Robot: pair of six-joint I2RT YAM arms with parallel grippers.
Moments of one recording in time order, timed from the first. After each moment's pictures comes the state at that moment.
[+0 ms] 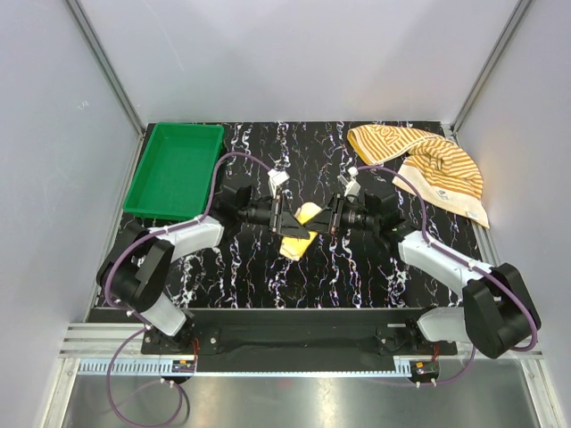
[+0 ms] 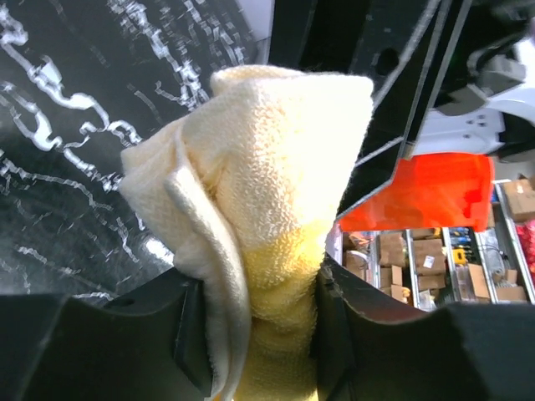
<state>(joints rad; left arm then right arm) -0.53 1.59 0.81 0.45 1.07 -0.85 0.49 1.30 0.70 0.23 -0.68 0.90</state>
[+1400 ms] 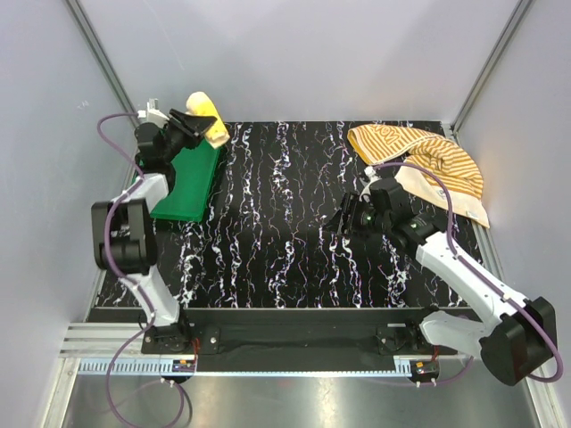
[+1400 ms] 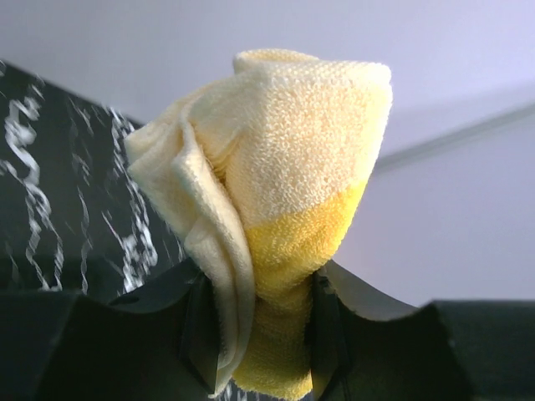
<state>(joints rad) 0.09 1.75 1.17 0.59 0.61 -1.06 0.51 1.11 0.88 -0.43 -0.27 0.71</state>
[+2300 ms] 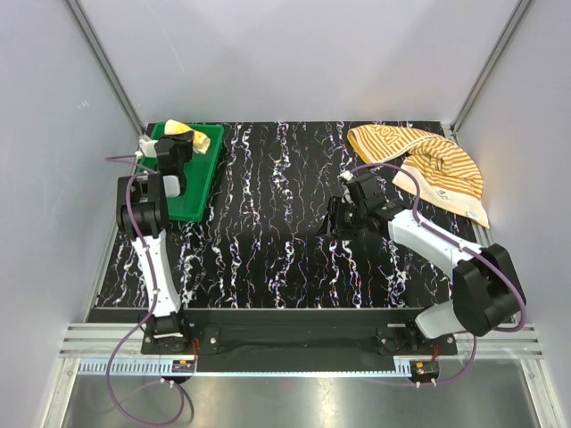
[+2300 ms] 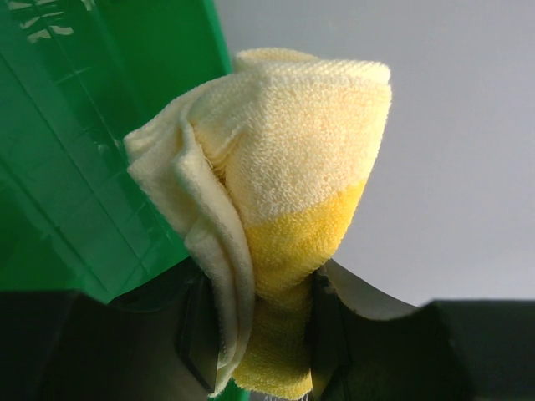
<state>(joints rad) 0.13 2.29 1.38 0.74 0.00 -1.29 0.51 1.43 0.92 -0.39 -0.29 0.63</state>
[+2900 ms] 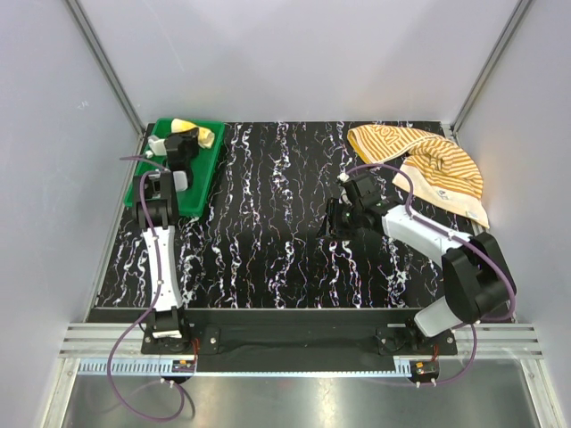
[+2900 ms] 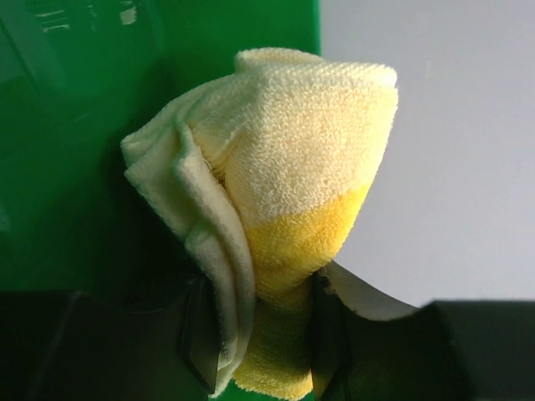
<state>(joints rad) 0.12 2.60 1.75 0.68 -0.03 -1.41 0.50 1.51 0.95 -0.39 -0.30 0.59</state>
